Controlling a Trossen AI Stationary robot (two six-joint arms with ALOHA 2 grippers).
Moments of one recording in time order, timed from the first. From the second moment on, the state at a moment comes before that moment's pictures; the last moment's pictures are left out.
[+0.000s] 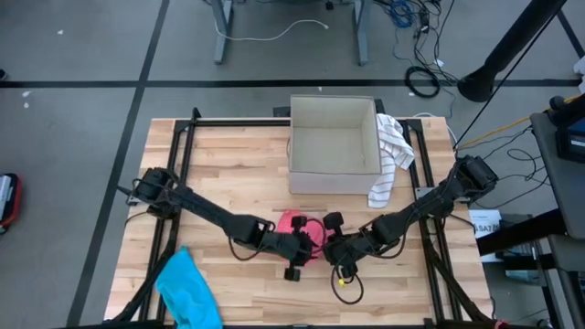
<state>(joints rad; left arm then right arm) -0.37 1.90 1.26 0.02 -0.22 -0.06 0.49 1.63 0.99 -0.27 0.33 -0.03</state>
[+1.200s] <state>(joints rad) -0.33 1.99 1.26 0.05 -0.30 -0.23 0.46 1.63 0.99 -0.23 0.32 -0.04</state>
